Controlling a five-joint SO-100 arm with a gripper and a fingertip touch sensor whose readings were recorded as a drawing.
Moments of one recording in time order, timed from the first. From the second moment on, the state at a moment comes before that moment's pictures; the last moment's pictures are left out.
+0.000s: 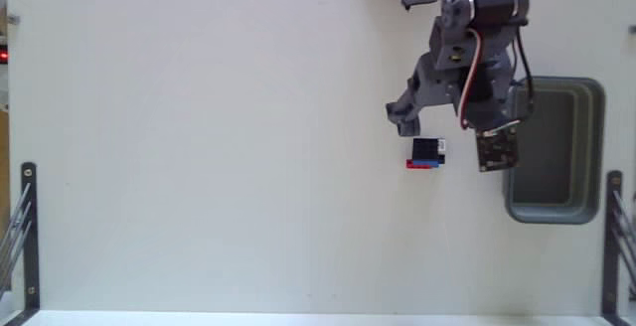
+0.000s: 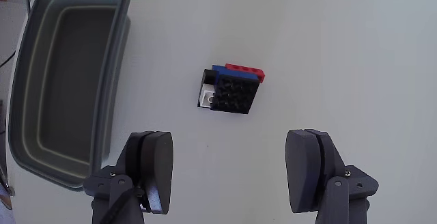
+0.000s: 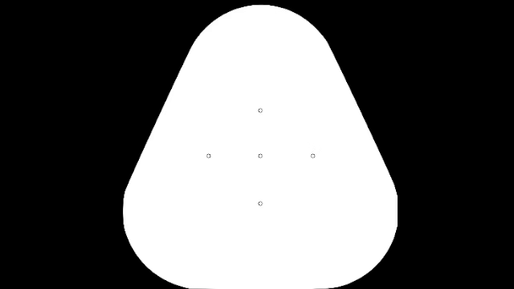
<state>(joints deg) -9.7 139.9 114.3 82.2 -0.3</state>
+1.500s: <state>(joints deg) -8.2 129.6 114.3 73.6 -0.3</state>
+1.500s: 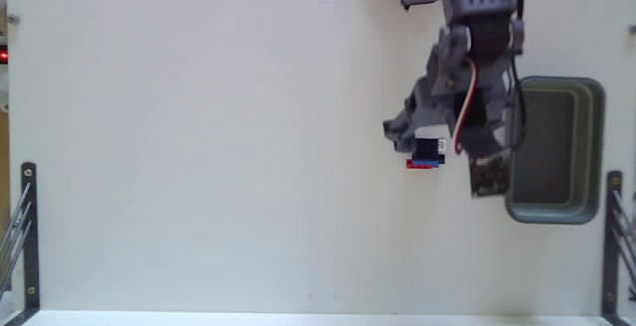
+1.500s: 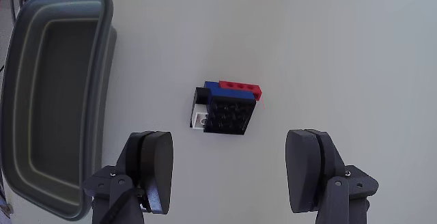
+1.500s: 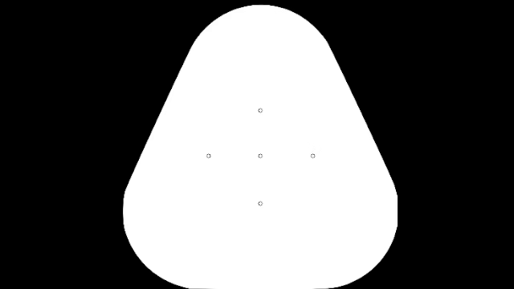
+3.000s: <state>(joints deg) -8.1 116.5 110.0 63.9 -0.3</state>
